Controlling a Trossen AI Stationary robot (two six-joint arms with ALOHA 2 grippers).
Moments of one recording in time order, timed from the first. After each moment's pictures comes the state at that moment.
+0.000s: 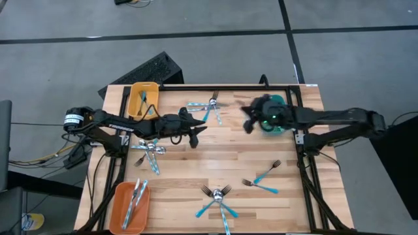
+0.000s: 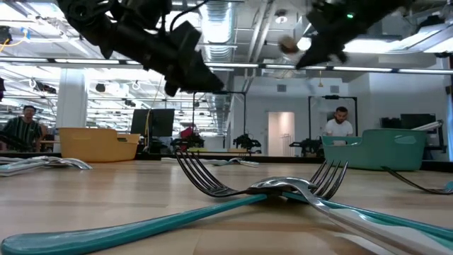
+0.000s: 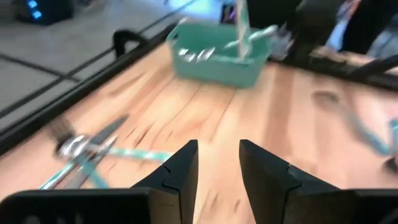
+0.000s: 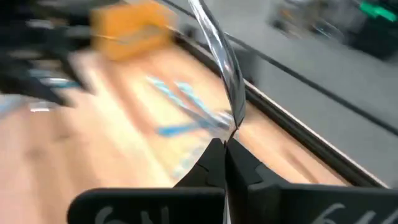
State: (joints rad) left arm 0.11 1.45 0.67 0.42 -0.22 -0.18; right arm -0.16 1.04 0.80 -0.27 0.46 0.25
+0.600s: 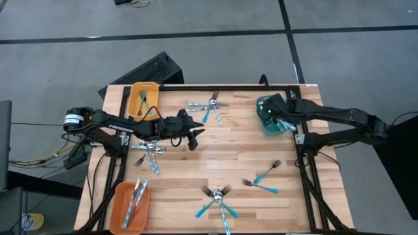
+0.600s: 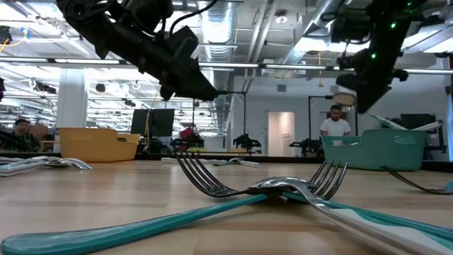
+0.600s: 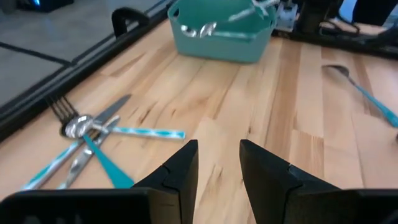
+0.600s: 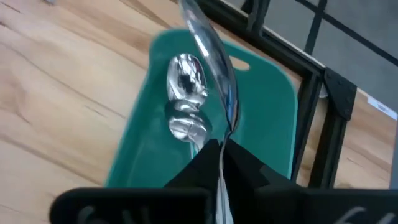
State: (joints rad) left arm 0.10 1.45 0.67 0.33 -0.25 -0.17; right arm -0.39 1.08 0.80 -0.94 0.58 0.57
